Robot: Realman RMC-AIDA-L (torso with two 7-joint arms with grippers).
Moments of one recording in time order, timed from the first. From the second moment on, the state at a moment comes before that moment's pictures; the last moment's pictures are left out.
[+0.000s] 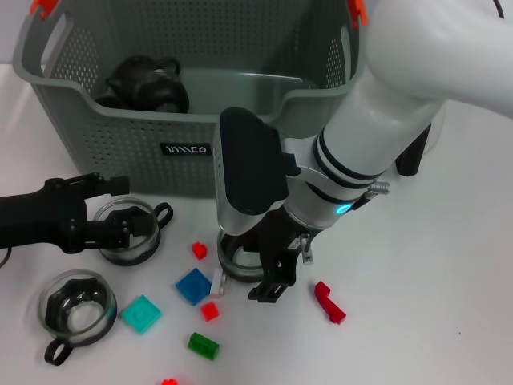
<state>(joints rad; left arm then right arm) -0.41 -2.03 -2.66 -0.78 -1.05 1.77 -1.46 1.12 2.12 -1.90 -0.70 -2.17 -1.17 2.05</state>
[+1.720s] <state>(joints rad) -0.41 -2.02 -2.66 -0.76 -1.06 1.76 -1.45 1.12 2.11 -1.92 -0.74 -2.15 -1.19 2.10</state>
